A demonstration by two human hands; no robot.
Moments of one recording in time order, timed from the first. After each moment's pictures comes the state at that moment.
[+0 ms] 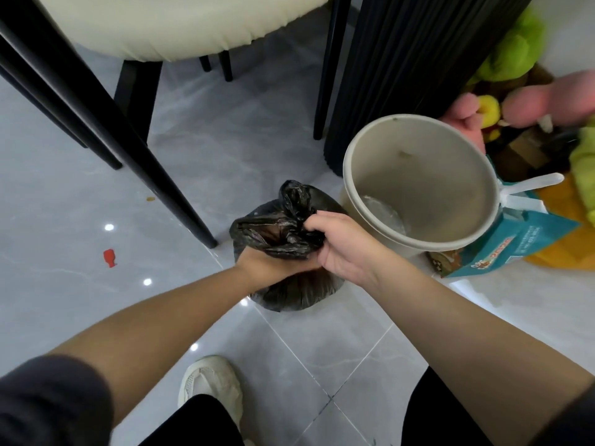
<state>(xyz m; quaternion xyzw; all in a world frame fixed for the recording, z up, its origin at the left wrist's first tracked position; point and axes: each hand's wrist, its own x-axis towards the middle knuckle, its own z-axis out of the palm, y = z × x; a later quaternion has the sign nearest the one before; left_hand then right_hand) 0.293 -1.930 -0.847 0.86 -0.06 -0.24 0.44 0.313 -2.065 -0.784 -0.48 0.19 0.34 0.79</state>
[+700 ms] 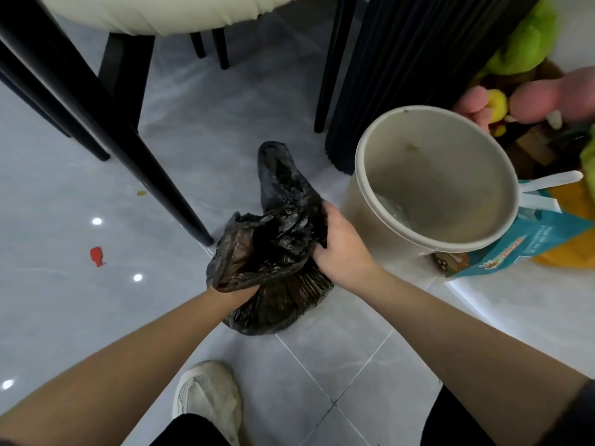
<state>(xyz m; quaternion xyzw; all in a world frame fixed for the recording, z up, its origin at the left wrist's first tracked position) 0.276 -1.888 -0.932 0.74 0.21 -0.34 0.54 0.310 -2.073 -0.841 -0.92 -0.05 0.16 0.36</state>
